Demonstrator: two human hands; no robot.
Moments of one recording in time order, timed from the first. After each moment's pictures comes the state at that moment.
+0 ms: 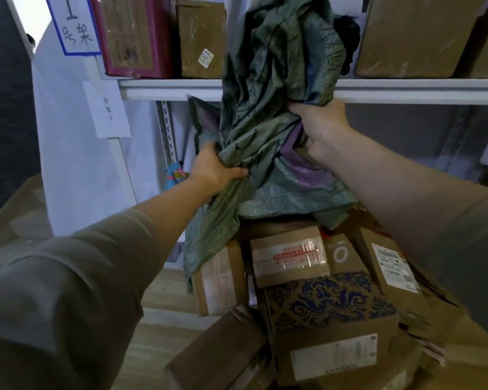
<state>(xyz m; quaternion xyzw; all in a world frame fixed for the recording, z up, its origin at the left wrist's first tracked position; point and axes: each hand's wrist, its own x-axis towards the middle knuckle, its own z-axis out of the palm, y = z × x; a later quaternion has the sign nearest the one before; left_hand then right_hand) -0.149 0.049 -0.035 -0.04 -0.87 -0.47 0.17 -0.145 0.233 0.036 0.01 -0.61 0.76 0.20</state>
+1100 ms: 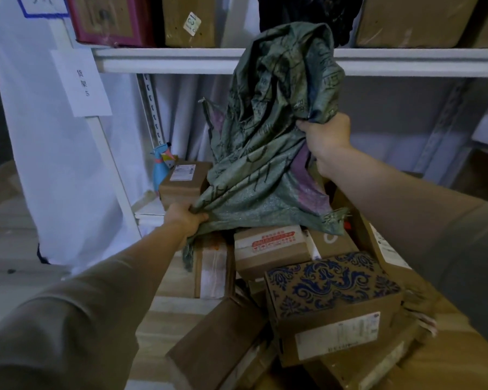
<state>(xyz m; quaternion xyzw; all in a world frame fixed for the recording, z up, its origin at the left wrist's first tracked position) -0.159 -0.006 -0.165 0.14 -0.87 -0.47 0.02 -0.150 0.246 -0.020 -0.09 -0.72 0.64 0.26</state>
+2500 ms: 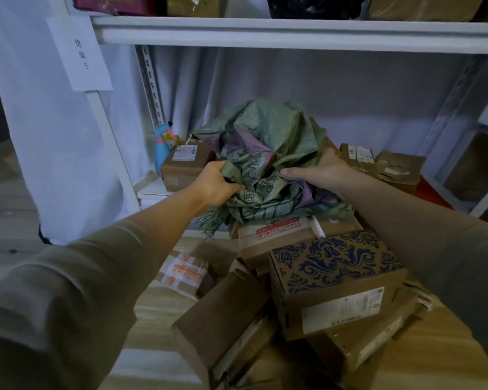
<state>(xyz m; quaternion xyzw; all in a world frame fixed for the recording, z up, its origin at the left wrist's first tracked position) -0.122 0.038 -0.121 -0.11 -0.82 -0.56 0.00 -0.117 0.259 -0.088 -0.14 -0.92 0.36 0.00</state>
